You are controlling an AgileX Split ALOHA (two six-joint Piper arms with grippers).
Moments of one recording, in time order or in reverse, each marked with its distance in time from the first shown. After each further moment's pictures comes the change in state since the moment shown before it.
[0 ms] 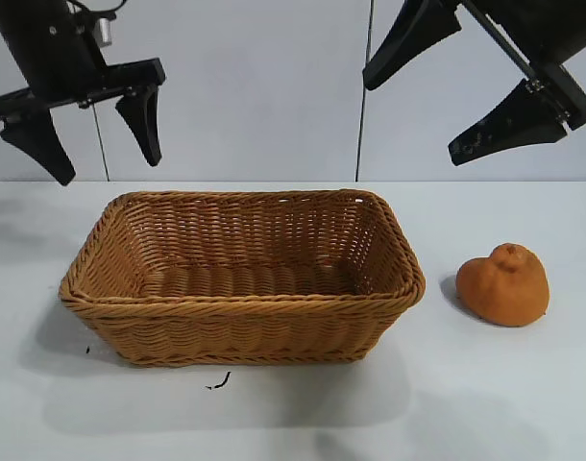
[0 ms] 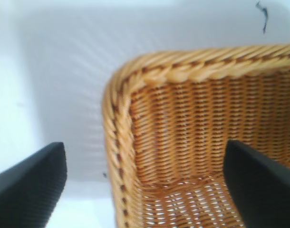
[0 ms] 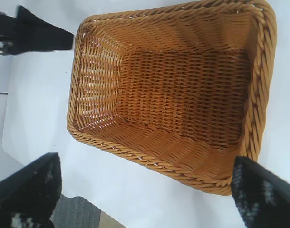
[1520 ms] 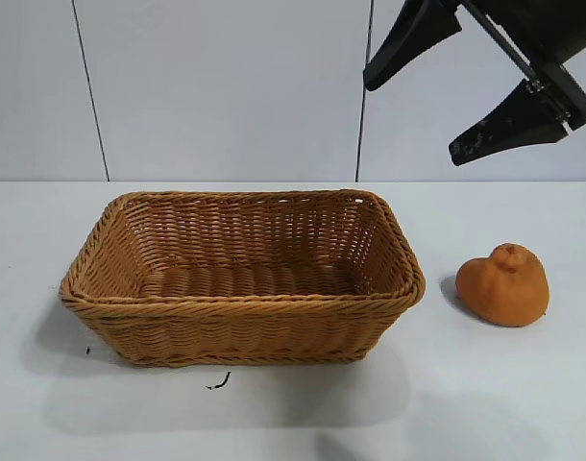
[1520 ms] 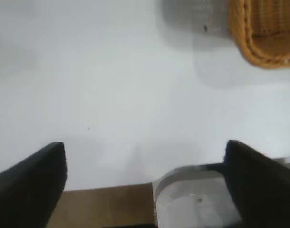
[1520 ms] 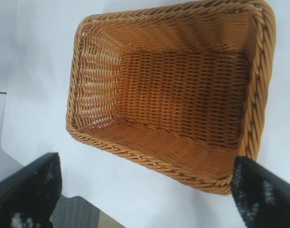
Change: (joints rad) left arm 0.098 -0.908 0.873 0.165 0.053 0.099; right arm 0.000 0.000 0.000 -0.002 0.000 0.000
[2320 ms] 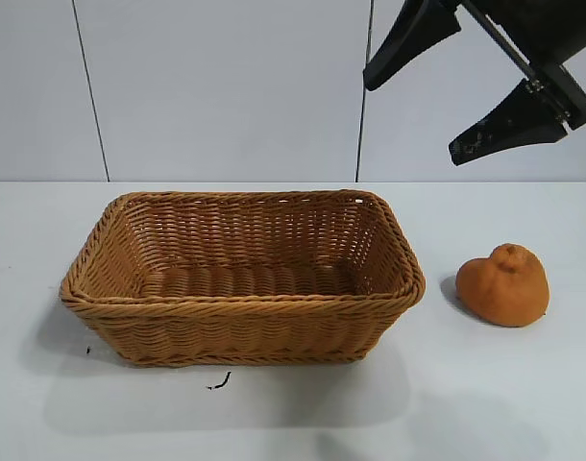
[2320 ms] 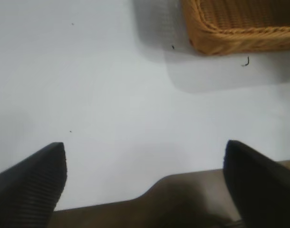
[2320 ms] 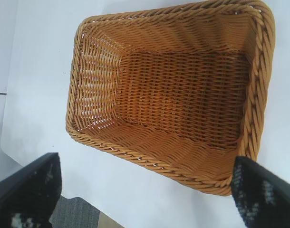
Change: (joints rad) left arm 0.000 -0.937 0.435 -0.058 -0.150 0.005; right arm 0.000 0.000 0.000 0.000 -0.002 0.000
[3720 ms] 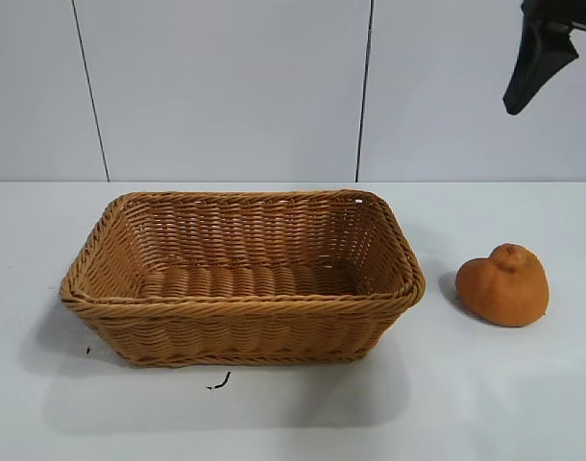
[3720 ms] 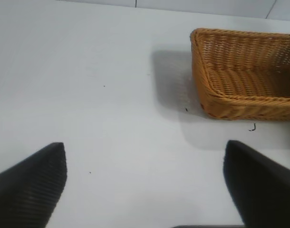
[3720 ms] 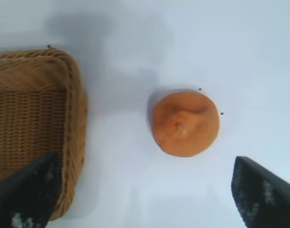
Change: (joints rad) left arm 0.131 -0.232 0.001 0.000 0.004 0.002; right arm -0.158 0.039 -0.129 -0.584 0.019 0.272
